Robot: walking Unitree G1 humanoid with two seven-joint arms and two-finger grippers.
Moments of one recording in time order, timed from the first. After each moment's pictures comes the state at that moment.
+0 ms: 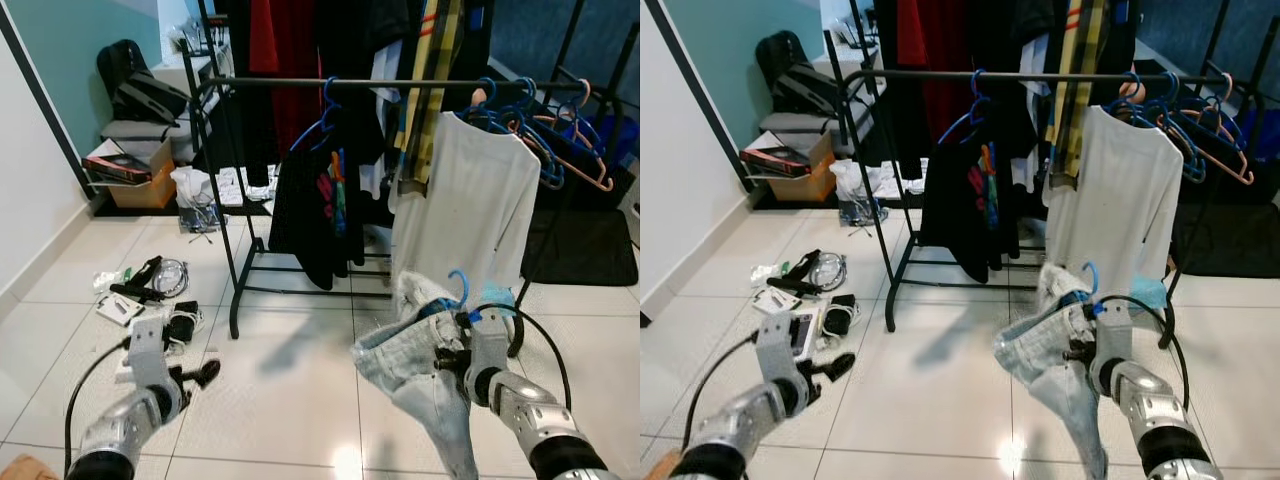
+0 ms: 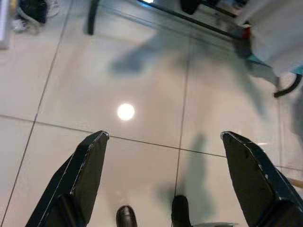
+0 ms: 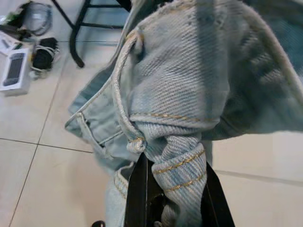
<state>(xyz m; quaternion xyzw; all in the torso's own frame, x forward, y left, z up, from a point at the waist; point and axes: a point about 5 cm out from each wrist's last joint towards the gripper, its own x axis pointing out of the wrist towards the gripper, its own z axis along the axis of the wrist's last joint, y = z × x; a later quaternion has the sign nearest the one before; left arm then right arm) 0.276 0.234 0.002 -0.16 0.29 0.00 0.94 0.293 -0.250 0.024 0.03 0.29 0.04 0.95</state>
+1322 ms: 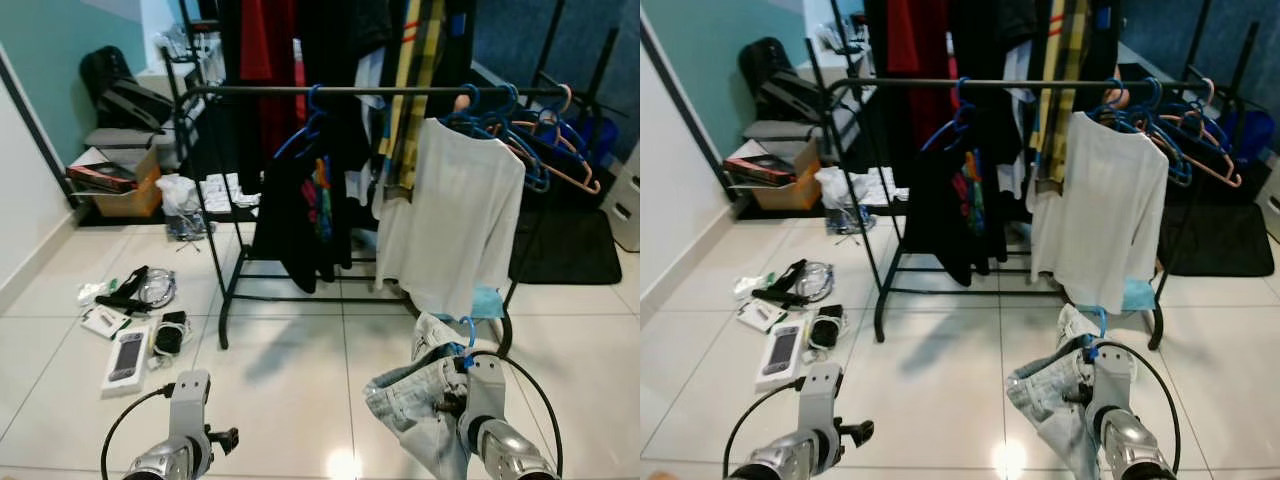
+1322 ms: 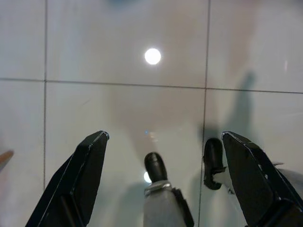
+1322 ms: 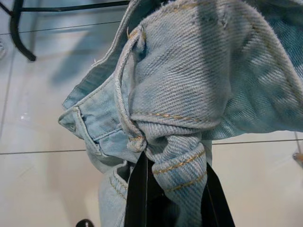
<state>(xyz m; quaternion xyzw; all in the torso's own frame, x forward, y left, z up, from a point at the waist) 0.248 0.185 -0.047 -0.06 0.42 -0.02 0.91 0.260 -0.247 -0.020 0.02 0.33 -0.04 0.94</state>
